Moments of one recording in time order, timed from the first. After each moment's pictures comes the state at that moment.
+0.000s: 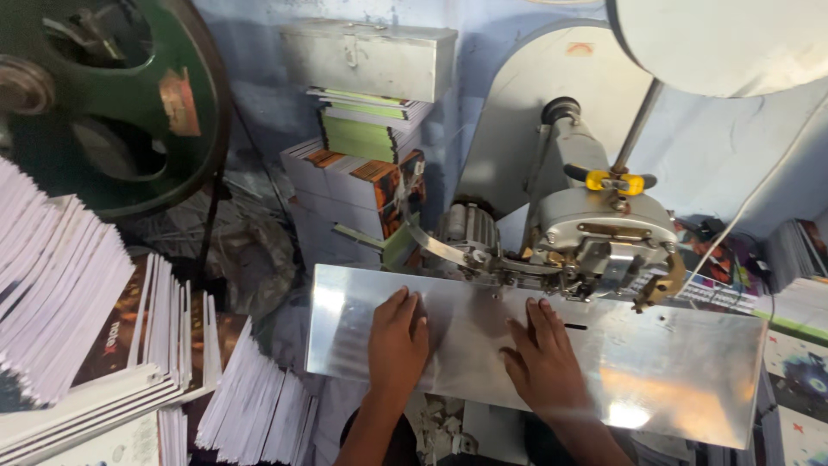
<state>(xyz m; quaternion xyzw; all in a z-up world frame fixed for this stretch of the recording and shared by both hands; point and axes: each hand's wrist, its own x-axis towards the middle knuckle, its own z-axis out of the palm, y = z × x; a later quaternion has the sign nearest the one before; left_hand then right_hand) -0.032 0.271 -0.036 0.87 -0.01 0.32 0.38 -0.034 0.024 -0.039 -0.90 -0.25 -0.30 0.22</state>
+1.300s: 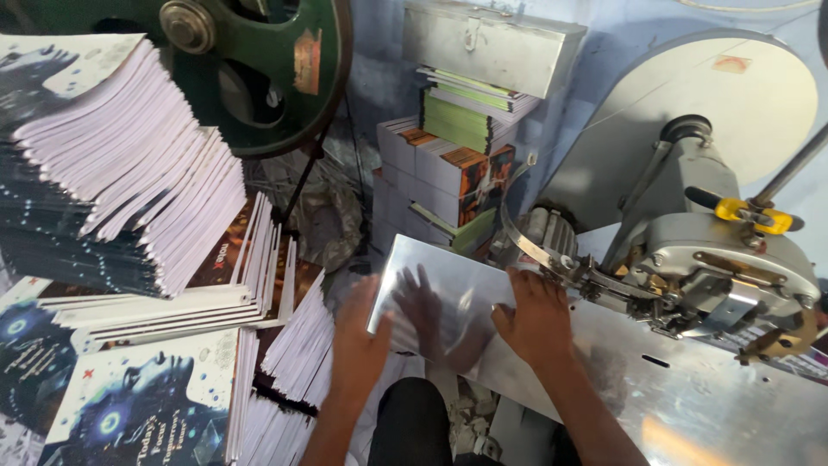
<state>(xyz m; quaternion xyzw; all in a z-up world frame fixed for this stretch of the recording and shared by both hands) -0.115 0.385 -0.026 0.87 0.09 0.35 0.35 0.038 0.131 -0.035 -0.89 -0.30 -0.28 0.19</state>
